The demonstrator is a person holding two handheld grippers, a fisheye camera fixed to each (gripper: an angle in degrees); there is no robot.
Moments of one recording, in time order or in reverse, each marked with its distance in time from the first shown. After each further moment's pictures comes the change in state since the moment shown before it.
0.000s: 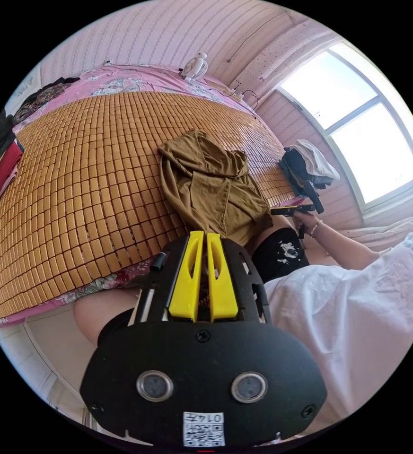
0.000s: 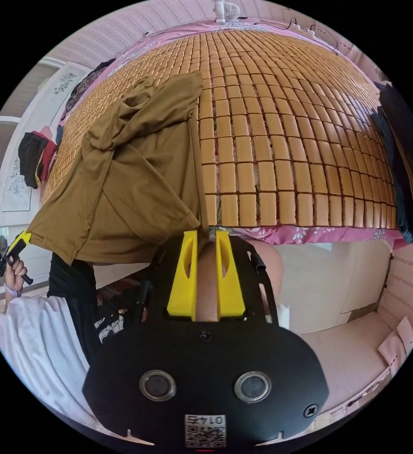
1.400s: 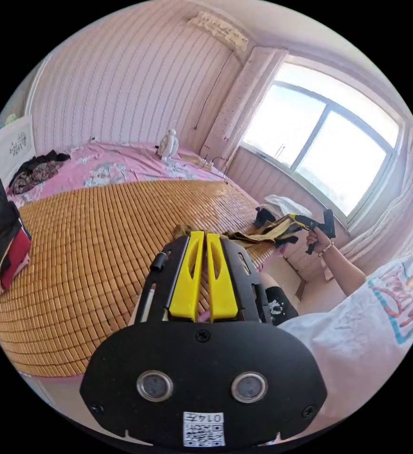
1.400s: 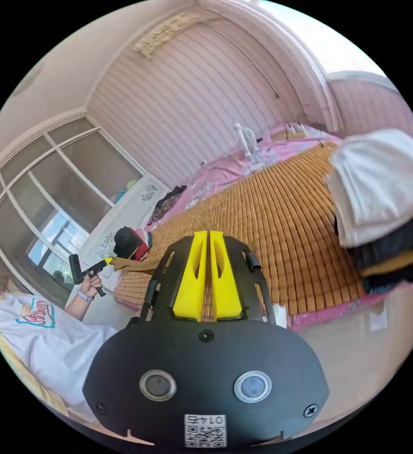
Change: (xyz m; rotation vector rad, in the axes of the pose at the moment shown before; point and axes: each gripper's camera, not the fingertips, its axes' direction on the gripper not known) left arm -0.007 0.045 -0.253 0.457 0.016 0.210; right arm 0.097 0.107 -0.302 0.807 -0.402 -0.078
